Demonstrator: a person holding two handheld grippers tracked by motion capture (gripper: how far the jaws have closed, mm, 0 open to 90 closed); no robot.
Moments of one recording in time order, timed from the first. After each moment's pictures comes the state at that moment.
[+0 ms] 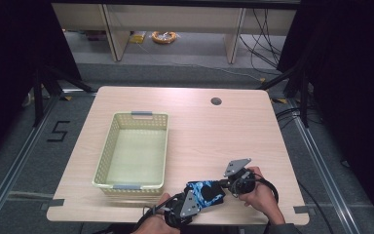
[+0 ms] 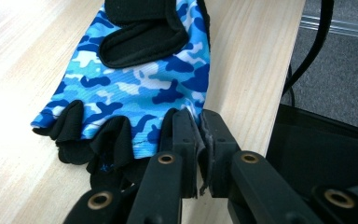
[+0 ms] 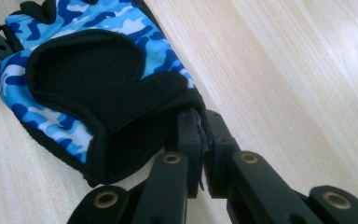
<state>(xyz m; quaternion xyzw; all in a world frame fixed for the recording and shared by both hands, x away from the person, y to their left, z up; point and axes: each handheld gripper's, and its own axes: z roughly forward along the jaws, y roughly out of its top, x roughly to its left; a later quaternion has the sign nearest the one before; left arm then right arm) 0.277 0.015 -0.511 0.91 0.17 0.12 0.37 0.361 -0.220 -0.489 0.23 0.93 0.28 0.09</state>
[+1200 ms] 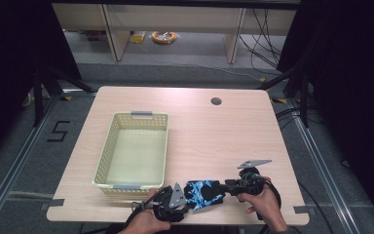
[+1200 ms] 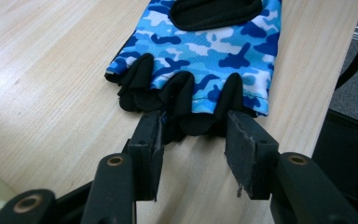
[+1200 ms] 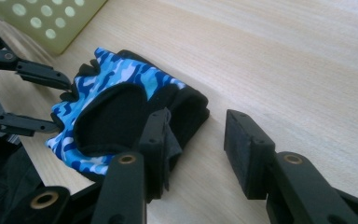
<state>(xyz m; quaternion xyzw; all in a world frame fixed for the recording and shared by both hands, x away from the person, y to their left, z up) 0.291 0.042 -0.510 0.90 0.23 0.13 0.35 0.349 -0.241 -0.490 0.45 0.82 0.37 -0.02</state>
